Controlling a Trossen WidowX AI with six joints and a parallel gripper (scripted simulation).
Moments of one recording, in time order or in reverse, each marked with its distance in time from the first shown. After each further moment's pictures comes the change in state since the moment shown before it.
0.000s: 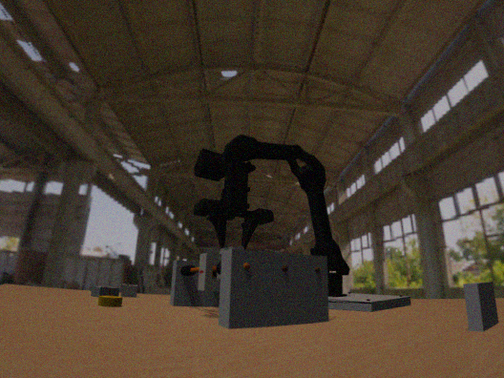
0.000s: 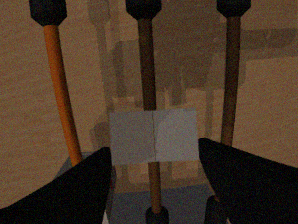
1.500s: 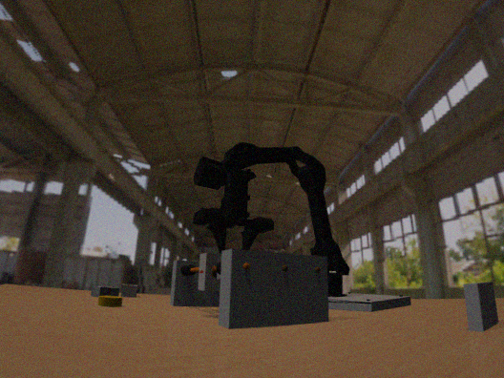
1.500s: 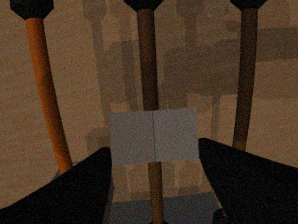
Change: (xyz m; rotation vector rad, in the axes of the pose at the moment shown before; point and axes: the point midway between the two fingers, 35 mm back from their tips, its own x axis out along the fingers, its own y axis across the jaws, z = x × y) arm 0.021 -0.001 0.000 0.000 0.003 0.001
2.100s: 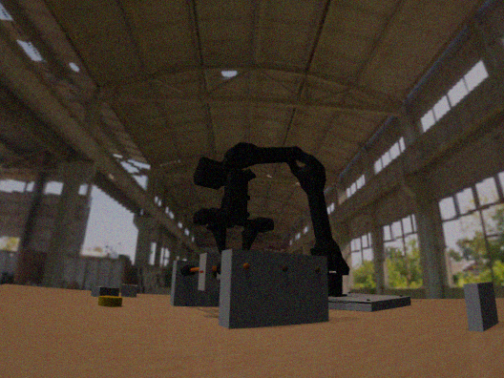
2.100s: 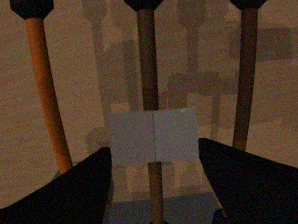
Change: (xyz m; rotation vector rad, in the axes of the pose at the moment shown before) arm 0.000 0.000 0.000 0.000 0.000 0.000
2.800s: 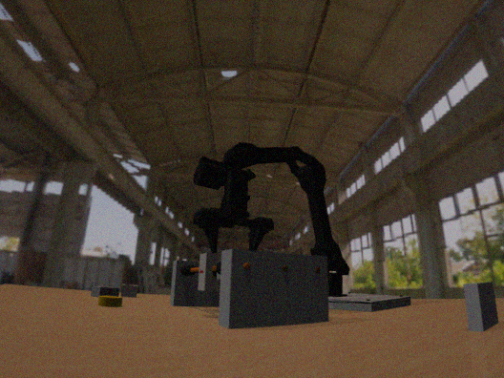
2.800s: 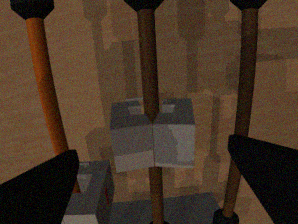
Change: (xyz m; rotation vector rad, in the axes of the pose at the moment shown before) arm 0.001 0.000 0.000 0.000 0.000 -0.002
